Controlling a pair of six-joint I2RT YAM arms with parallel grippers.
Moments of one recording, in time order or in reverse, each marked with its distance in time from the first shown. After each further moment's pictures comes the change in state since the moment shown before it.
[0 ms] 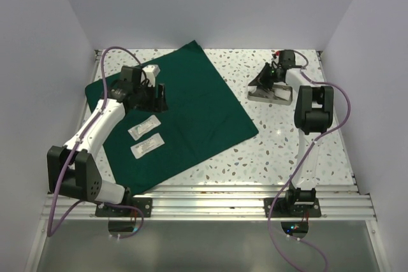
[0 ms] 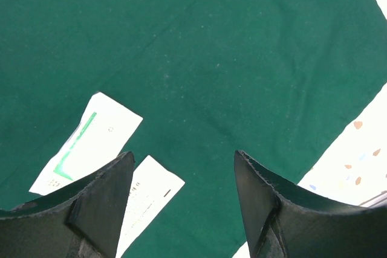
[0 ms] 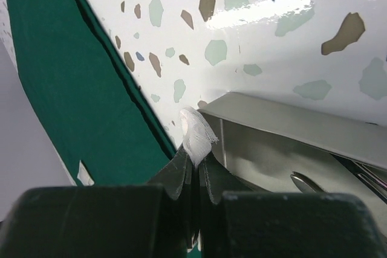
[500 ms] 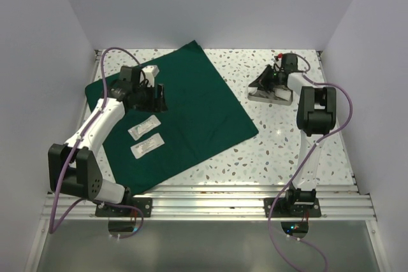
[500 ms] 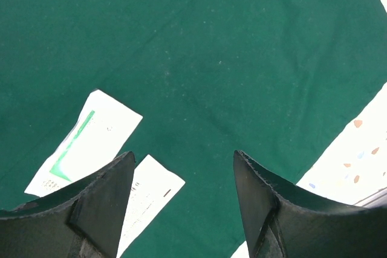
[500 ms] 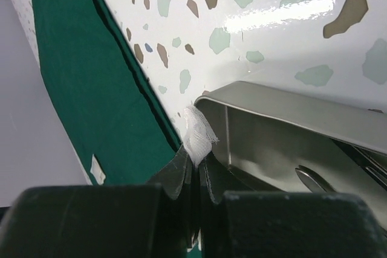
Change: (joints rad) left arm 0.016 0.026 -0.001 0.000 0.024 0.000; right arm -0.021 -0.043 -0.115 0.117 -0.064 0.039
